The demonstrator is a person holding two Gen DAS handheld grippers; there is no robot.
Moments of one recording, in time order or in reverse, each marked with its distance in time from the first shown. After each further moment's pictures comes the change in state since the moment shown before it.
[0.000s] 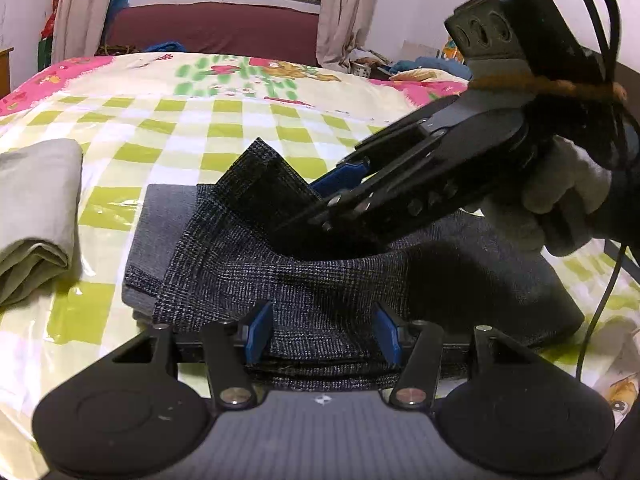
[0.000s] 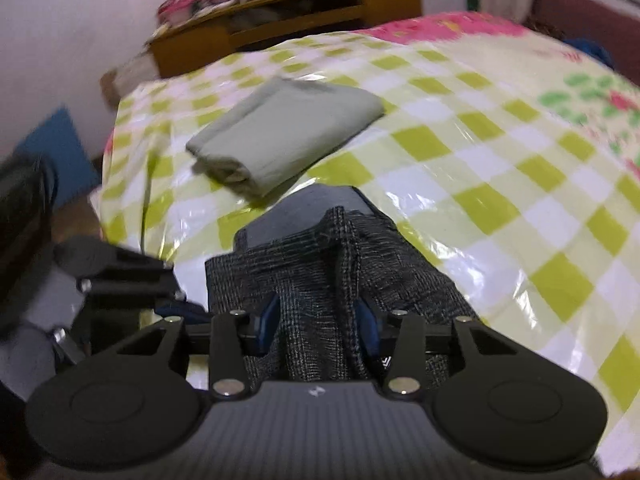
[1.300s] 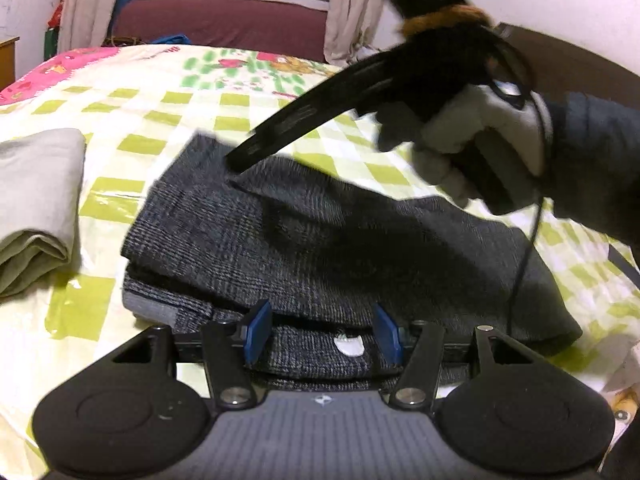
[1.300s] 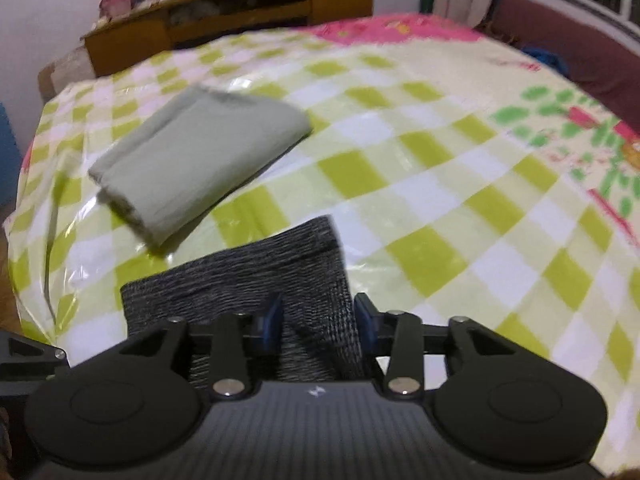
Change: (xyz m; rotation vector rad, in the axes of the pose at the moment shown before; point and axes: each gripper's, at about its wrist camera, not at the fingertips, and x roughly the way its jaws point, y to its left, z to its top) left arm 0.001 0.006 0.002 -0.039 -0.001 0.011; right arm 0.030 -0.046 0.043 0.109 -0.034 -0.184
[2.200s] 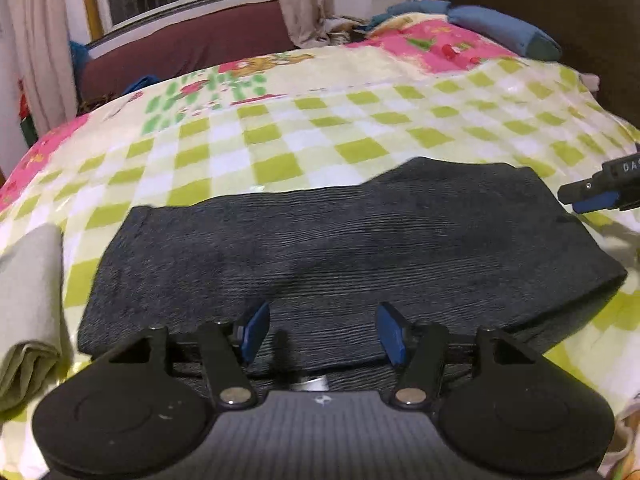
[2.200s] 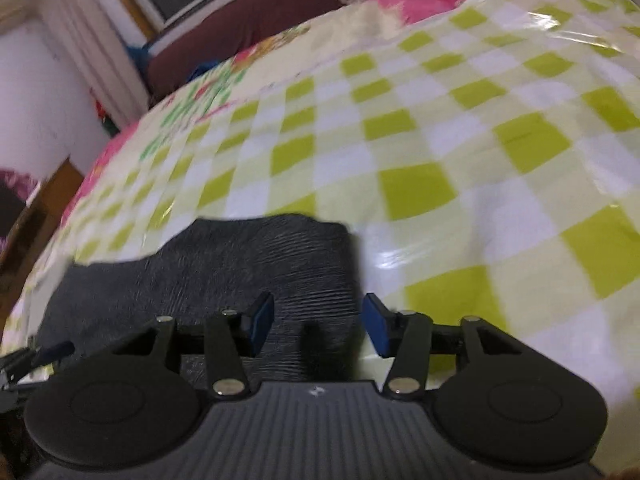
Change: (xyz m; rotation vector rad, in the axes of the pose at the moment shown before) left arm 0.042 -0.081 0.014 0.326 0.087 0.148; right arm -0.207 -0.081 -0.310 1.035 -0.244 -0.303
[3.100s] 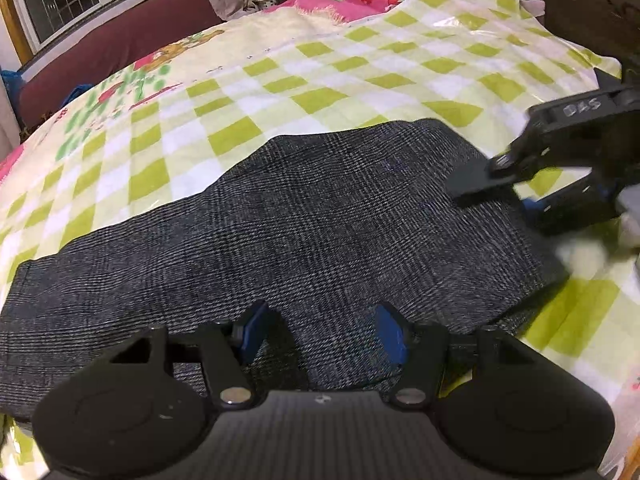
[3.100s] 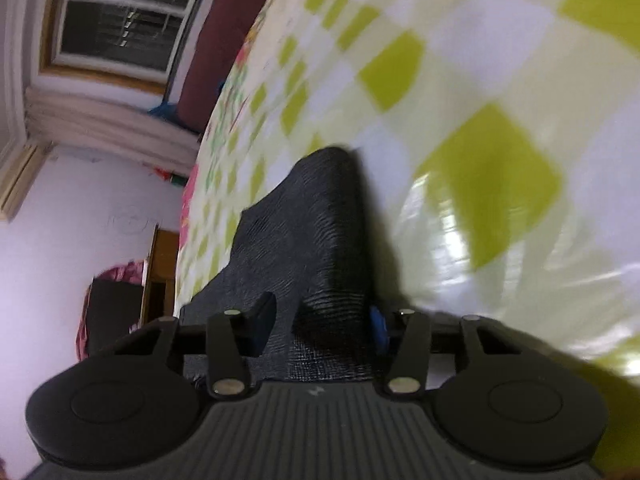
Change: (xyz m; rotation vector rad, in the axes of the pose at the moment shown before) left arm 0.041 -0.101 0.028 0.167 0.128 -0.069; right arm 0.044 -0.042 -0.018 0.413 0.136 0.372
